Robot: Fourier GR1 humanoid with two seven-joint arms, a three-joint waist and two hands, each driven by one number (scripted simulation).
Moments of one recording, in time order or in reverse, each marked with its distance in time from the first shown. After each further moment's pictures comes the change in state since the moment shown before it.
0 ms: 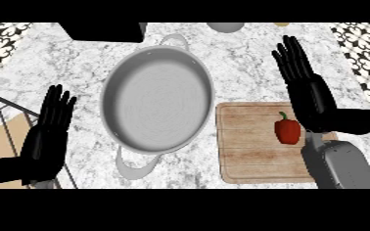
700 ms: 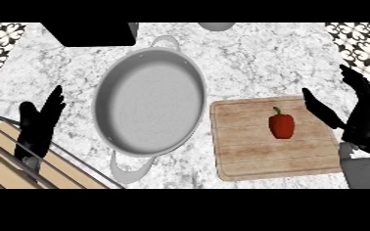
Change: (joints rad) left arm -0.180 0.233 -0.108 0.356 -0.067 0.029 0.262; right arm 0.132 -0.131 -0.115 0.162 0.545 -0.620 0.098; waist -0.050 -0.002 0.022
